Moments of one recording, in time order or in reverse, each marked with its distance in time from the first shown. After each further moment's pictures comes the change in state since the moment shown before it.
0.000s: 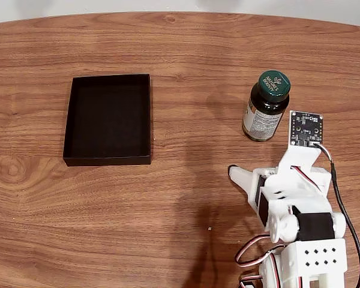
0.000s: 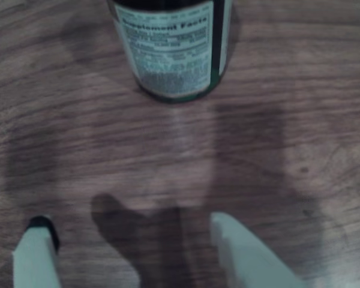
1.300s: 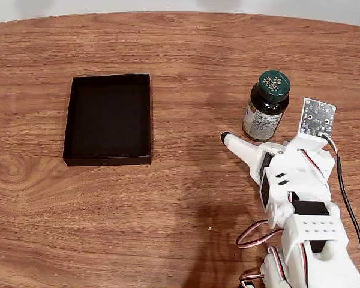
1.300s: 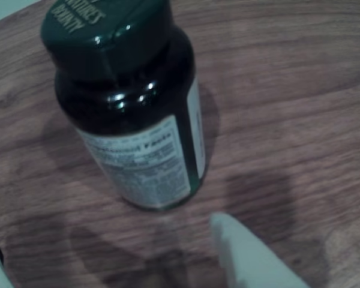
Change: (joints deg) arm 2.8 -32.3 0.0 -45.8 -3.9
